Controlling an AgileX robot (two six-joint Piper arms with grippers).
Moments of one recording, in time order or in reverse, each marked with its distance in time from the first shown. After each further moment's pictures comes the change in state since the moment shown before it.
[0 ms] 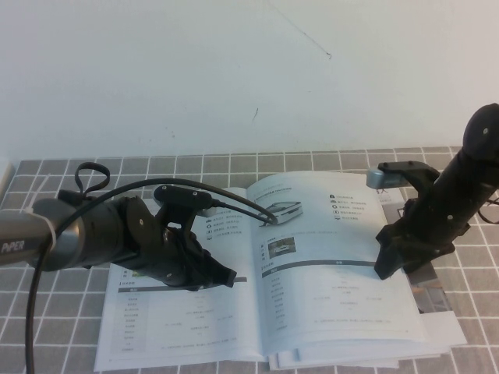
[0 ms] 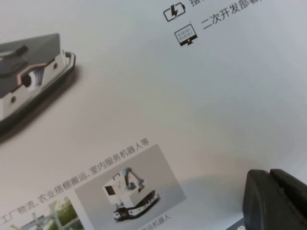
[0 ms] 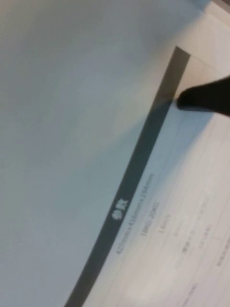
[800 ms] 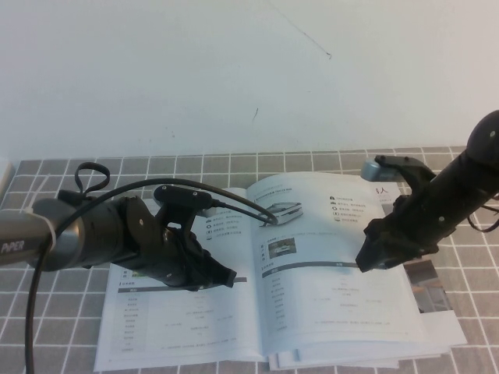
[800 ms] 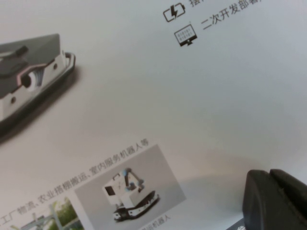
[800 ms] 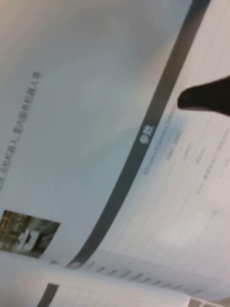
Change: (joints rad) right arm 0.006 -0.043 0.076 0.188 -0.088 -0.098; left arm 0.000 0.000 0.000 0.000 0.001 0.000
